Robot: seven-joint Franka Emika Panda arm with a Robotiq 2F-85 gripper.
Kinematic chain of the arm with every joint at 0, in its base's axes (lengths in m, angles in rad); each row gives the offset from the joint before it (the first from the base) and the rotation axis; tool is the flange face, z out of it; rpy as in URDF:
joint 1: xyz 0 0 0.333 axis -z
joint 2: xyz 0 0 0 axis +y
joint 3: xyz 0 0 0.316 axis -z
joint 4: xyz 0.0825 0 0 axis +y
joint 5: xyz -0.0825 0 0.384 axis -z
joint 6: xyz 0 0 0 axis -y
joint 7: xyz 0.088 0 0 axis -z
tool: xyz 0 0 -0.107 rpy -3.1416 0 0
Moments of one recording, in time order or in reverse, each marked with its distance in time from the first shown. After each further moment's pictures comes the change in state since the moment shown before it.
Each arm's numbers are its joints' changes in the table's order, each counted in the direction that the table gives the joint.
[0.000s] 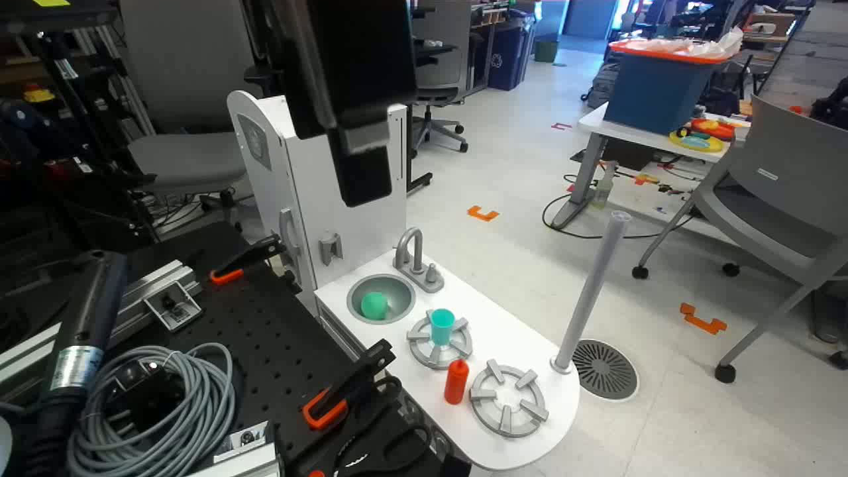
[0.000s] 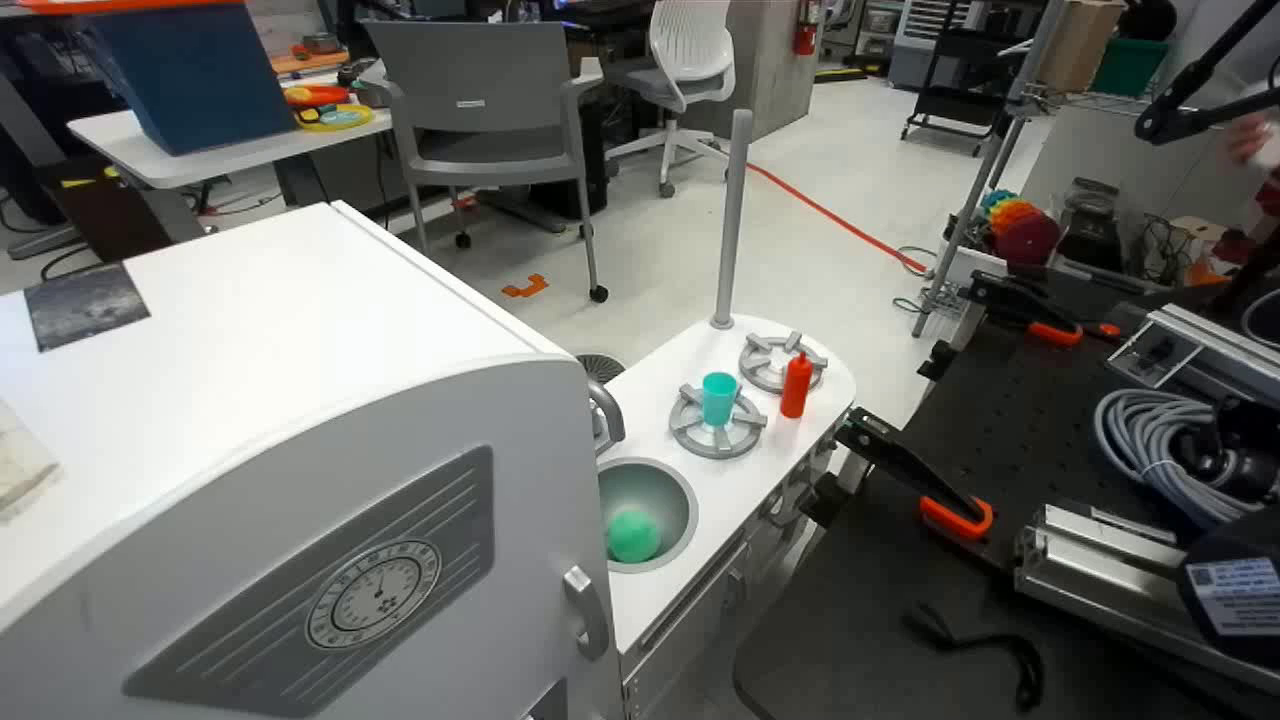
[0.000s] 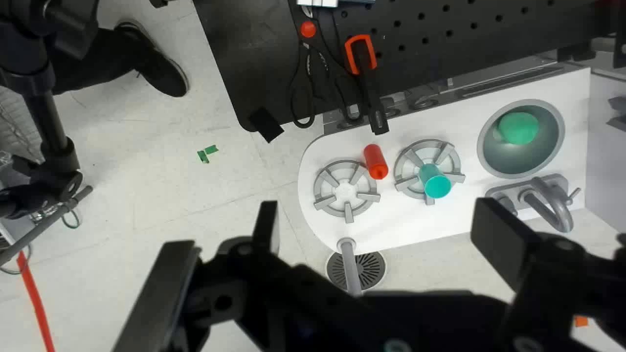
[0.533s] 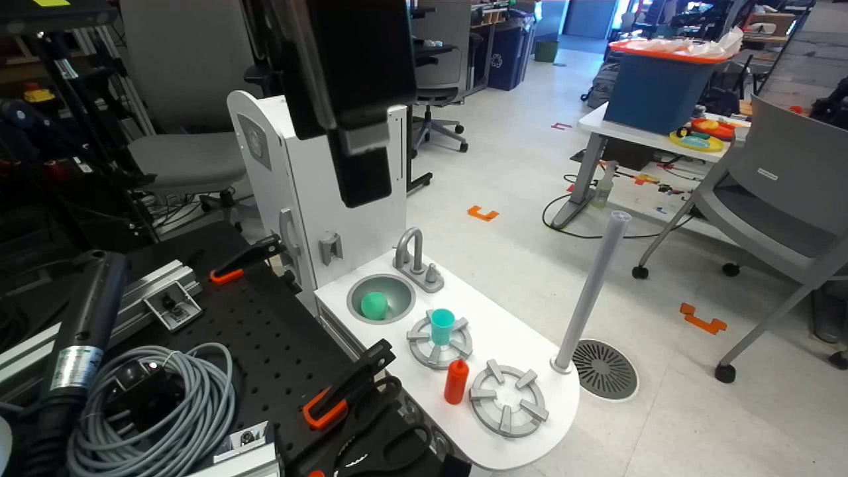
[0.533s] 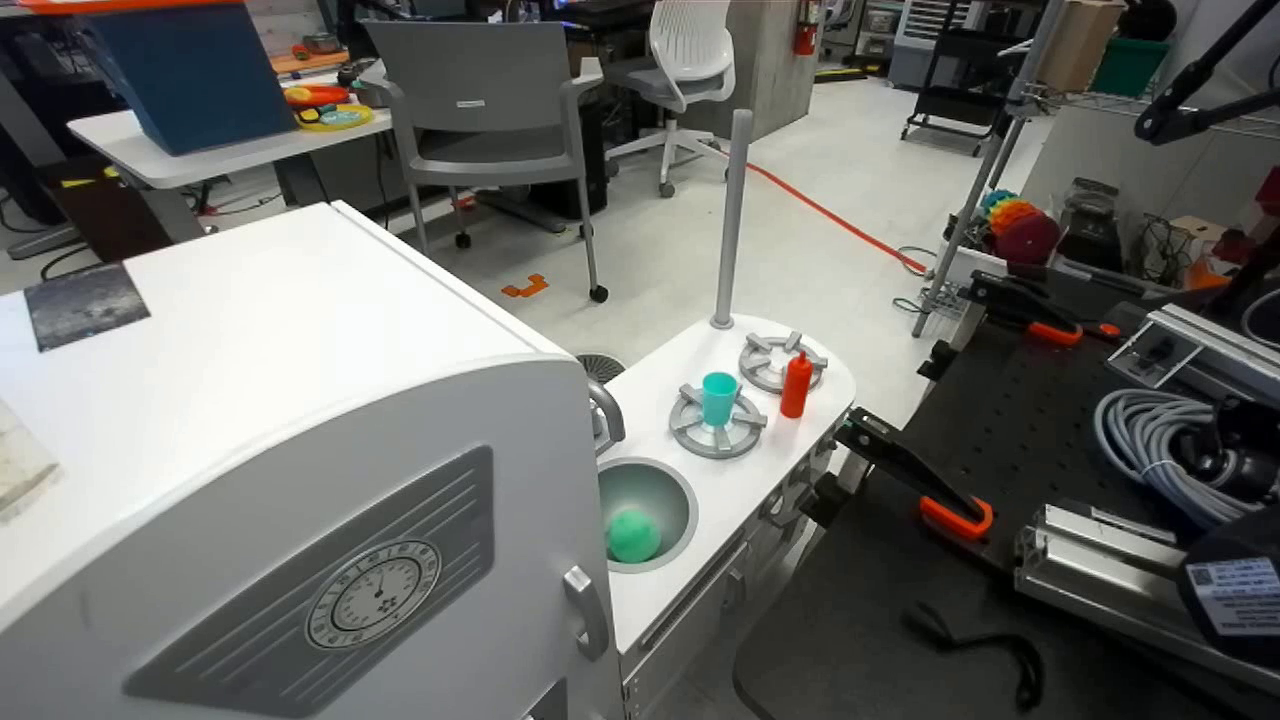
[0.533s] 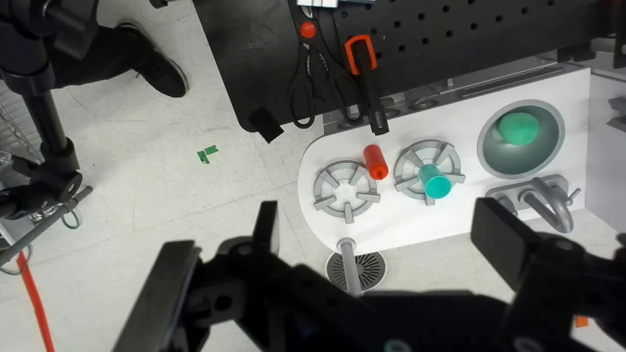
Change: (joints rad) arm 0.000 0.001 0.000 0.000 0.000 0.000 0.000
